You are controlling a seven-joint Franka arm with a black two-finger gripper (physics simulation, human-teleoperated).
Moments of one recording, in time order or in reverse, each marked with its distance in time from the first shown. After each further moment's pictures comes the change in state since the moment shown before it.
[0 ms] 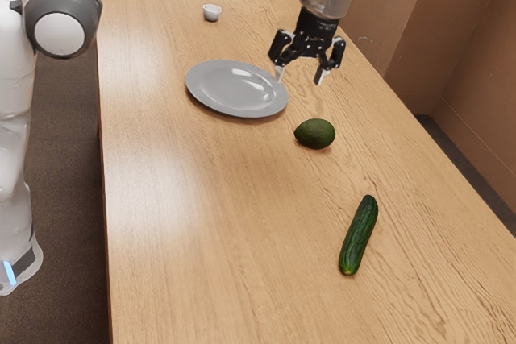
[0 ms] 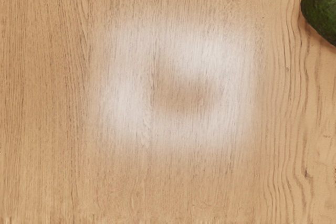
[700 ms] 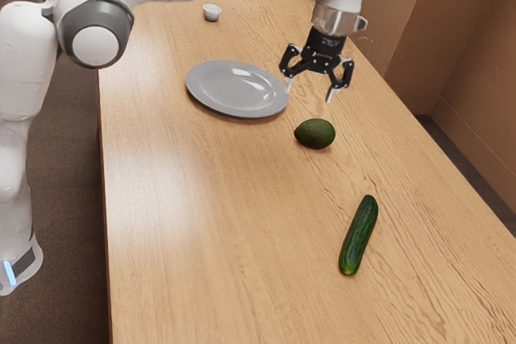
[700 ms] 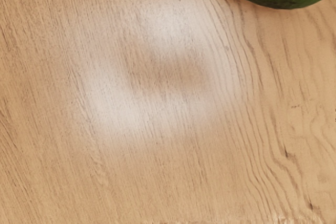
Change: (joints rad) arm 0.096 0.166 -0.030 0.065 -0.072 0.078 0.505
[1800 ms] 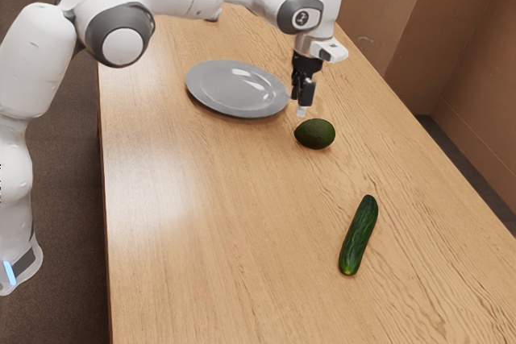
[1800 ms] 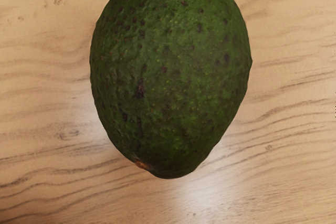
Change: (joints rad) arm 0.218 0.105 -0.038 -0.143 0.018 0.336 1.618
